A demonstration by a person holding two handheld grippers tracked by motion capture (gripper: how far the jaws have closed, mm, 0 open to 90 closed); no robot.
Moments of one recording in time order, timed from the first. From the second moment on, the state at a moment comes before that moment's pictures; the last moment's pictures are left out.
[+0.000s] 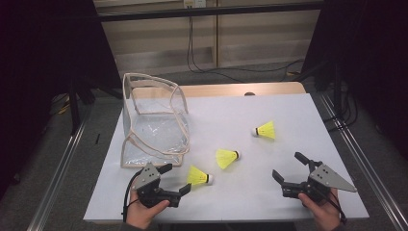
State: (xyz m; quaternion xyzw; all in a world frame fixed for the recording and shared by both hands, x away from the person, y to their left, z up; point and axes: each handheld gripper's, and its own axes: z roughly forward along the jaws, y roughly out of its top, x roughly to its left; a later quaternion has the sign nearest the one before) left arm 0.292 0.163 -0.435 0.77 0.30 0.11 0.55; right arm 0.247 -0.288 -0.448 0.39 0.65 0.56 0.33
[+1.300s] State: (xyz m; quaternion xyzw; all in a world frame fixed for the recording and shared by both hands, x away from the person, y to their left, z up) left arm 0.303 0.133 -0.444 0.82 0.31 0.04 0.49; right arm 0.246 -0.289 -0.447 0.39 0.65 0.57 0.33
